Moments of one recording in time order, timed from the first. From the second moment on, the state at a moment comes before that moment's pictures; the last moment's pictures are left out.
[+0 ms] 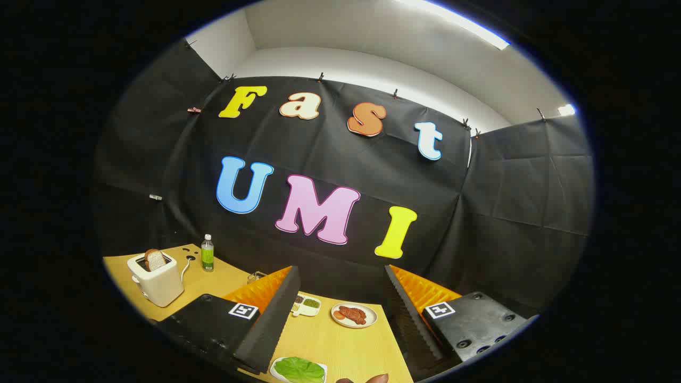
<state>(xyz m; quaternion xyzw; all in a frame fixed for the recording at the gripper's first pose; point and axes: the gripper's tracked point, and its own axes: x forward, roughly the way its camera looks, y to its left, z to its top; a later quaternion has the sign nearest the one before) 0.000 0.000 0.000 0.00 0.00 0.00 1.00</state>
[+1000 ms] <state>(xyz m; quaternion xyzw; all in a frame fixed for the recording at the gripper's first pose) -0.002 0.000 0.001 0.00 0.01 0.00 1.00</state>
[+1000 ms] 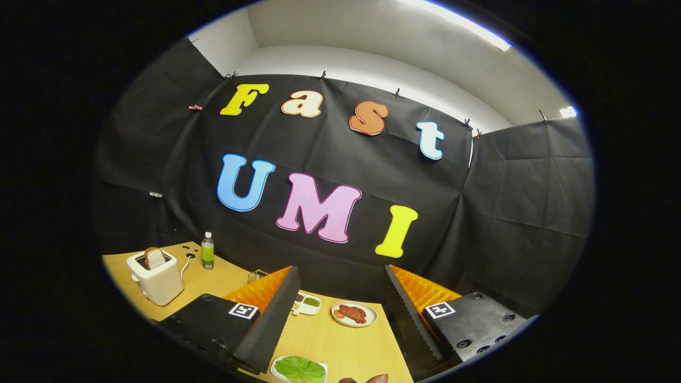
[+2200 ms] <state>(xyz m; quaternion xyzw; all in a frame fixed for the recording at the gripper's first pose) -0.050 0.071 -0.350 0.02 0.43 0.17 0.89</state>
